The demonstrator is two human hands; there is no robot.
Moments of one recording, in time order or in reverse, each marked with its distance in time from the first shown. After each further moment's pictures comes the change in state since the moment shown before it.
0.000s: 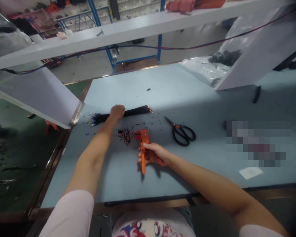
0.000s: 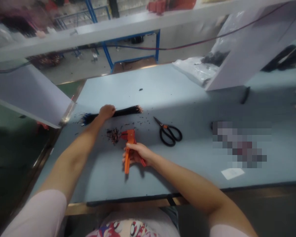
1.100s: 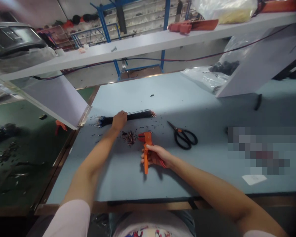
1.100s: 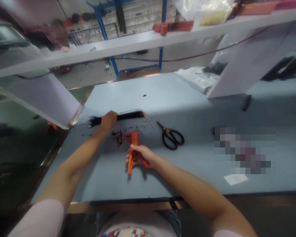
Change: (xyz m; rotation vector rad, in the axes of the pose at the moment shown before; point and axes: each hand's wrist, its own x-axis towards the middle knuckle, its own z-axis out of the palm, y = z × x) left_hand -0.062 0.007 -0.001 0.020 0.332 0.051; right_hand -0.001 0.001 0.000 -0.027 0.014 -0.009
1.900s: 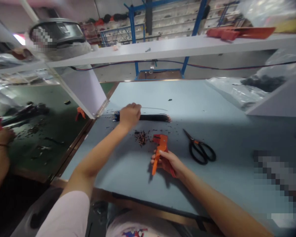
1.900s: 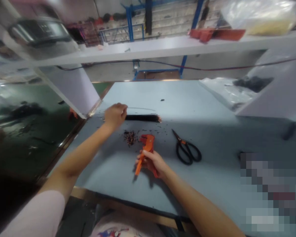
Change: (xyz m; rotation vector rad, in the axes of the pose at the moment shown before) left_hand -0.032 0.017 -0.092 -0.045 0.260 -0.083; right_hand -0.010 0.001 0.008 -0.024 0.110 -0.117
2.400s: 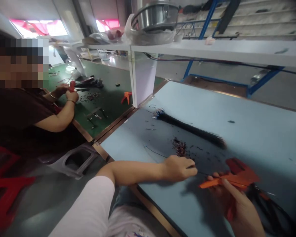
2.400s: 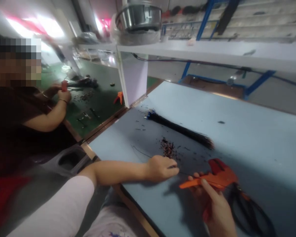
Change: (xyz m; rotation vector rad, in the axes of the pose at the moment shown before) left_hand -0.146 0.058 0.041 -0.187 0.068 0.357; right_hand -0.016 -0.027 0.005 -0.062 0.552 -0.249
